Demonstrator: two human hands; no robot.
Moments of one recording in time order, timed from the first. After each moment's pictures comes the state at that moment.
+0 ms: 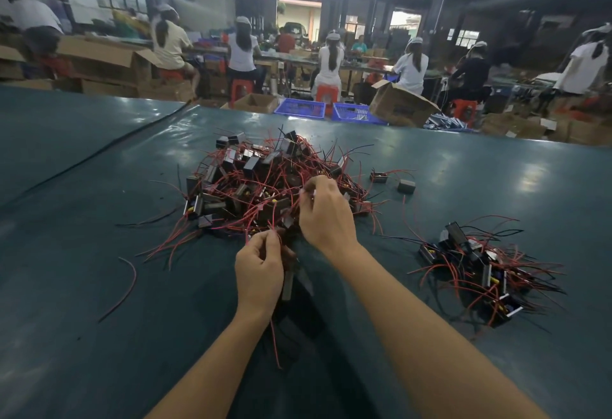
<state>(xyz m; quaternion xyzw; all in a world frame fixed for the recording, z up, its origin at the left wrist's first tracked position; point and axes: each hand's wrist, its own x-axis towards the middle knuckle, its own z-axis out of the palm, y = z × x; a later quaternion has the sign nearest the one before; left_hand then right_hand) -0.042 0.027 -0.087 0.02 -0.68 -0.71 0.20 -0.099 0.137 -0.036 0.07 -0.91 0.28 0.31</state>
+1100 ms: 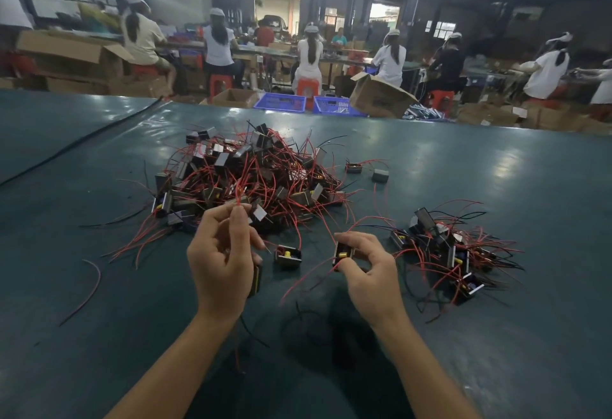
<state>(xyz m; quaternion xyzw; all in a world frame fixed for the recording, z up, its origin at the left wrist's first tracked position) -0.005 0.029 -0.046 -0.16 -0.63 -0.68 0.35 0.020 0.210 -0.071 0.00 -0.77 0.59 0.24</state>
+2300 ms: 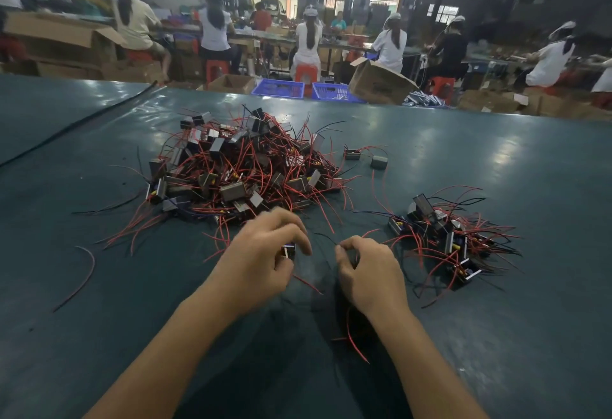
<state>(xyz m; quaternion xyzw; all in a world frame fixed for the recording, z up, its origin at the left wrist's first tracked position) -0.005 0.029 -0.047 -0.37 -0.85 -0.33 0.19 0.022 0.218 -0.077 -0.11 -0.94 0.25 0.18</state>
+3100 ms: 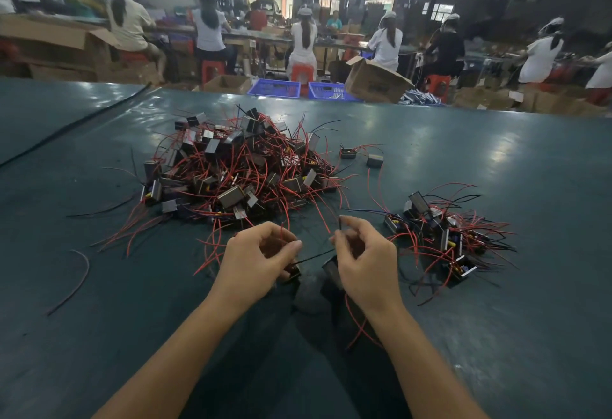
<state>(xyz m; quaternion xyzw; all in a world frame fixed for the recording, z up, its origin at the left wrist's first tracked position) -0.006 0.044 -0.062 -0.14 -0.79 -0.59 0.05 0.018 0.213 -0.077 -0.02 -0.81 0.49 0.32</state>
